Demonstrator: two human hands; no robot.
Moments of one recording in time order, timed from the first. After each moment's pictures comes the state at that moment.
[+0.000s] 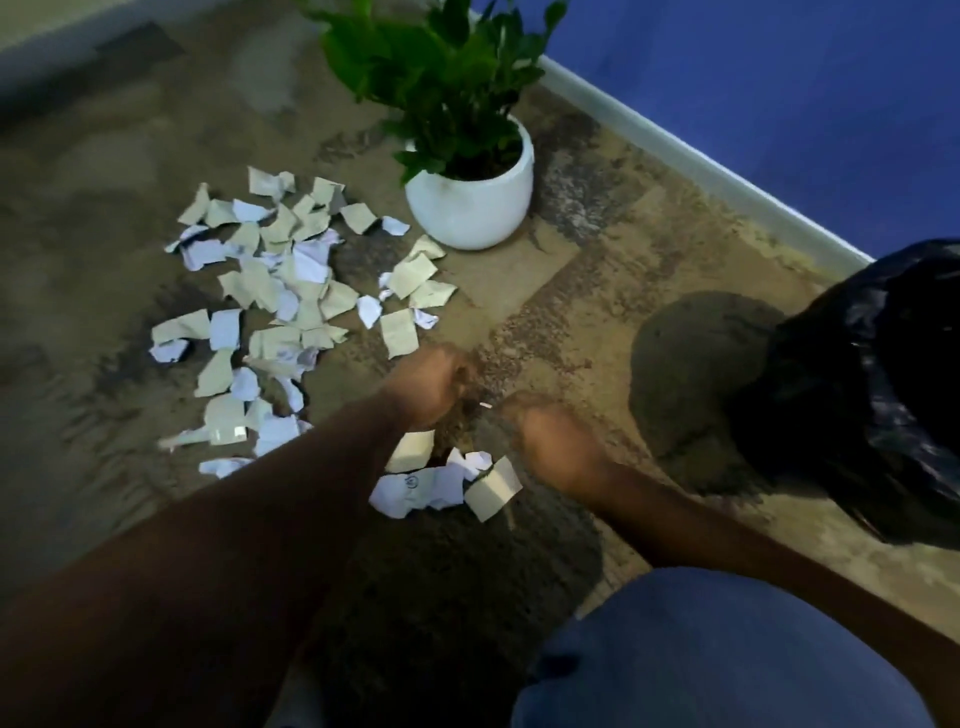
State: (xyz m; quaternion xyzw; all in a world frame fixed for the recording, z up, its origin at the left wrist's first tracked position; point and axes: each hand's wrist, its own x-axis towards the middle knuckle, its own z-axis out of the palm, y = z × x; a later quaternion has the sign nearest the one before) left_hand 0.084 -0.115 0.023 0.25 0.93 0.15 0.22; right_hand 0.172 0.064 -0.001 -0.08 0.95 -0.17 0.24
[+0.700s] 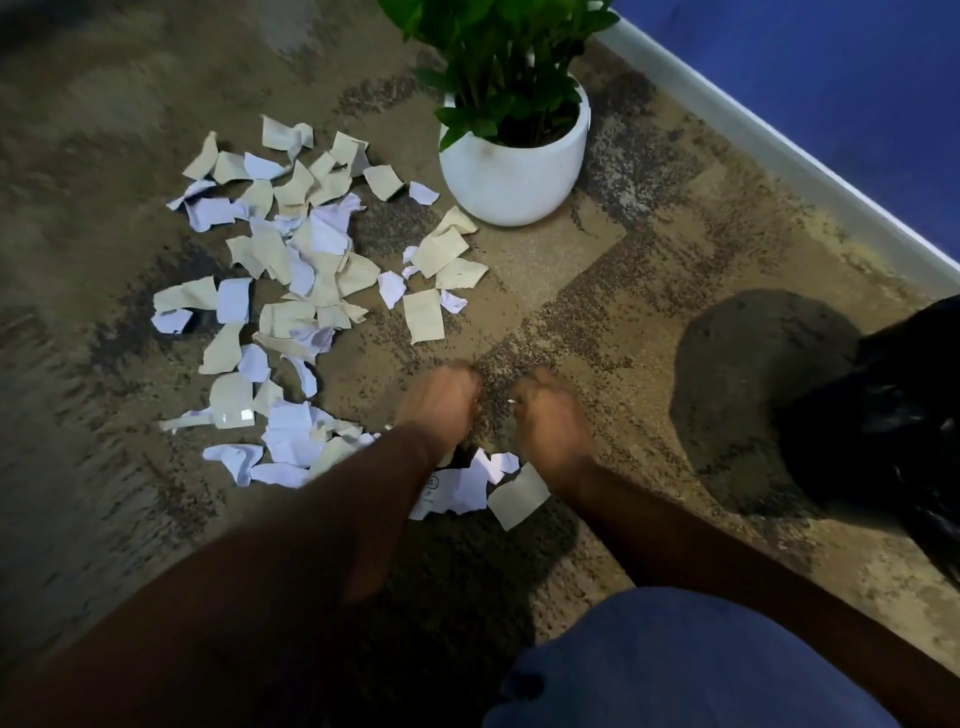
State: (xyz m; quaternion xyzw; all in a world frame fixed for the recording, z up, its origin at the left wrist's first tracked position) left_hand 0.096 -0.125 -0.039 0.16 0.96 0.13 0.19; right_hand 0.147 0.027 -0.052 0.03 0.97 -0.20 0.10
